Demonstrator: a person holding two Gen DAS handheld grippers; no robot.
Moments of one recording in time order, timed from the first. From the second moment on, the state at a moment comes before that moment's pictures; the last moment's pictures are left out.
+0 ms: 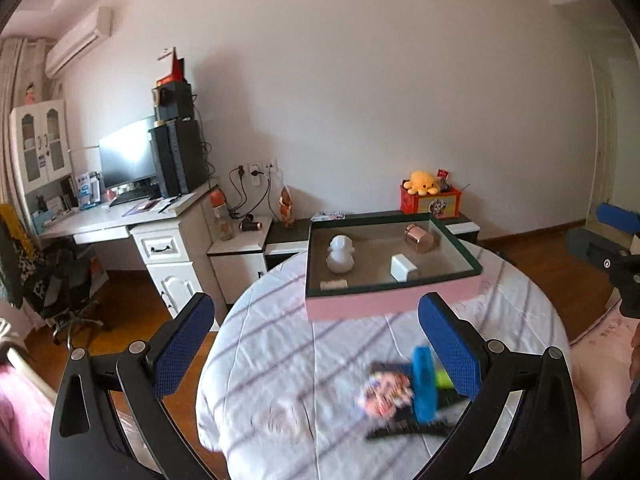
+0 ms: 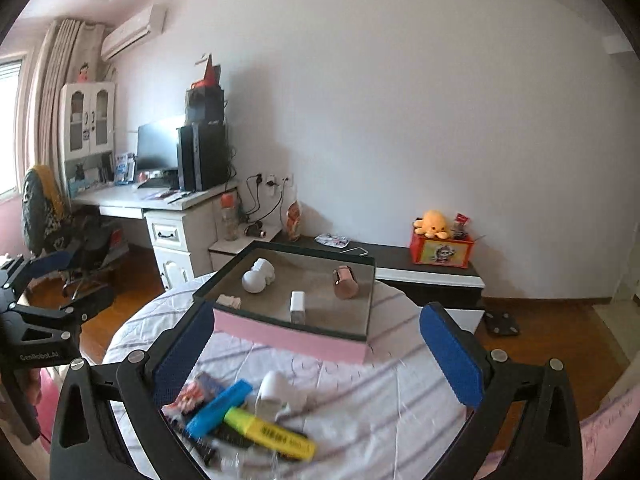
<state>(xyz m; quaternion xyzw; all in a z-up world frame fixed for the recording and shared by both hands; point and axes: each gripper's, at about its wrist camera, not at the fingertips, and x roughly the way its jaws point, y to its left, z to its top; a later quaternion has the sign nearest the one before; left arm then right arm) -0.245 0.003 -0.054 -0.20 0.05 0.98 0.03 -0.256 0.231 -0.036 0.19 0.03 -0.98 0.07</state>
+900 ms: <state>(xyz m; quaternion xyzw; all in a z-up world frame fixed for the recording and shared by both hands) -0.191 0.005 -0.083 -0.24 0.07 0.97 0.06 -0.192 0.244 -0.074 0.21 0.00 -0.98 0.03</state>
